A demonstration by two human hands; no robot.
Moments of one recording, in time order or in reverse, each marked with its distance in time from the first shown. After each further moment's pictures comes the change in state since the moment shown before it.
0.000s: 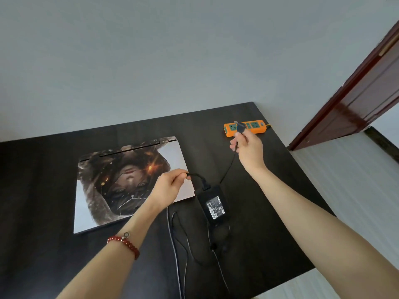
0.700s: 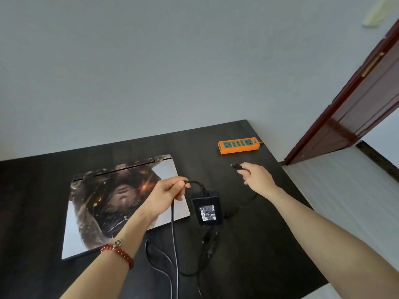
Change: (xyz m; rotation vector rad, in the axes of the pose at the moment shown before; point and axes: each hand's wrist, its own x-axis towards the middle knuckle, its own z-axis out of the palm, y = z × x) left_hand 0.028 0.010 -0.007 -0.319 -0.122 -0.008; right_hand 0.018 0.042 -0.047 -0.686 -0.319 -0.003
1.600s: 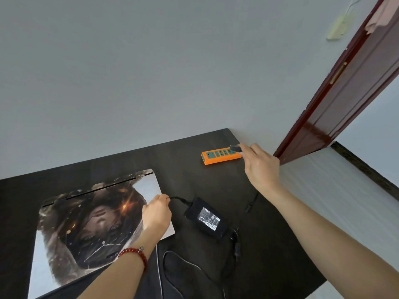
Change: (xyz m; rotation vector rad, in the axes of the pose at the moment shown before) left_hand 0.049 -0.062 0.033 0.942 0.290 -0.178; right_hand -0.008 -0.019 -0.068 -0.423 0.802 -0.386
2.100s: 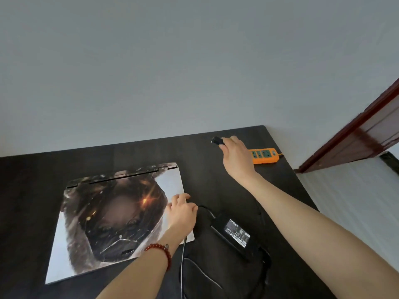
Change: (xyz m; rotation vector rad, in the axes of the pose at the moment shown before) left_hand 0.027 -0.013 0.045 0.027 -0.217 -0.026; right_hand 0.057 -0.085 0.111 0.429 -0.454 0.117
